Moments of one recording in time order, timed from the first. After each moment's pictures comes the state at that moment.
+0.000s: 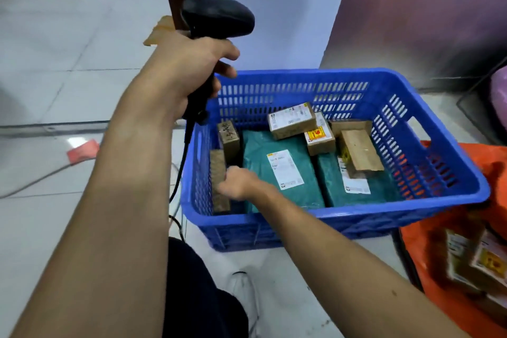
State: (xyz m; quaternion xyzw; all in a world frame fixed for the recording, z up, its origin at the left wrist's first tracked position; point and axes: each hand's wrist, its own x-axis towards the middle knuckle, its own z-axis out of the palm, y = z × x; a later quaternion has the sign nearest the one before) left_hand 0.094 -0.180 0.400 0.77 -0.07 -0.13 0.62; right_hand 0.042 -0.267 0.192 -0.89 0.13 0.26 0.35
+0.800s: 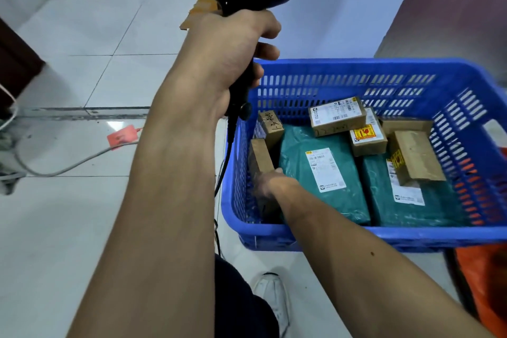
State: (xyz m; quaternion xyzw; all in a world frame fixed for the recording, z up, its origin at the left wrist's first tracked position) left_hand 0.109 -0.163 0.401 0.74 -0.03 -0.11 0.66; right_hand 0.095 -0.255 0.106 -0.89 0.13 0.39 0.19
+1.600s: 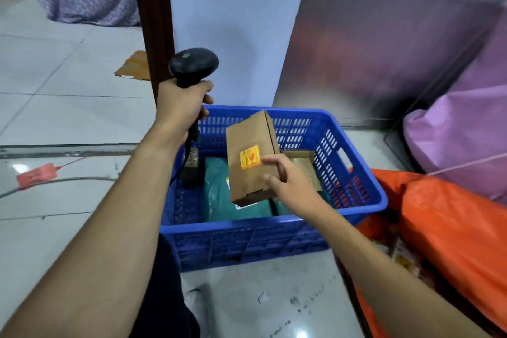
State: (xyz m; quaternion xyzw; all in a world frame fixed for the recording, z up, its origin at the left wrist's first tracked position) left_hand 0.076 -0.219 0.391 0.70 -0.04 -0.05 0.71; right_hand -0.097 -0.391 0.306 -0.86 0.17 -0.03 0.49
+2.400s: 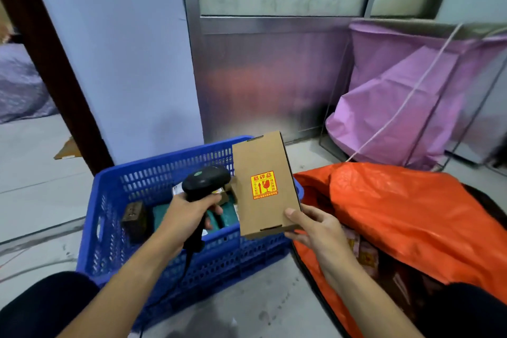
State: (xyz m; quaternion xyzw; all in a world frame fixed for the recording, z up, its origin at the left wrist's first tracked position) left_hand -0.132 -0.288 0.369 0.73 -0.17 -0.26 0.61; right_hand -0.329 -0.444 0.346 -0.56 0.34 -0.26 0.71
